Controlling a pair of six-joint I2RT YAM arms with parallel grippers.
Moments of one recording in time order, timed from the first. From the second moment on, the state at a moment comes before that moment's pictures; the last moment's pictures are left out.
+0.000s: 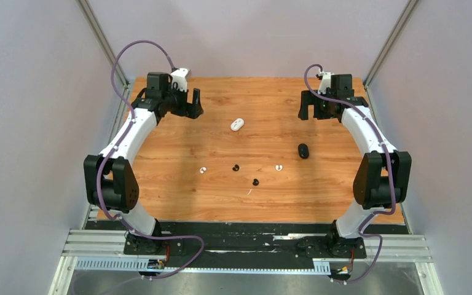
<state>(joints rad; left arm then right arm) -0.14 1.64 1.42 -0.44 0.34 0.05 0.04 1.70 1.44 -0.53 -0.22 -0.02</state>
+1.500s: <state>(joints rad) -0.12 1.50 1.31 -0.58 0.56 -0.03 0.33 2.43 2.04 -0.58 -0.80 -1.30</state>
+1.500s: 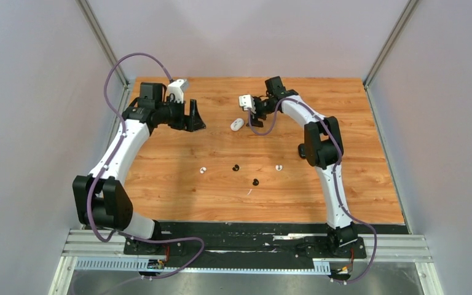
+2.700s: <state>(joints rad) -0.13 1.33 1.21 -0.60 0.55 -0.08 0.44 2.59 2.28 -0.67 -0.72 -1.18</state>
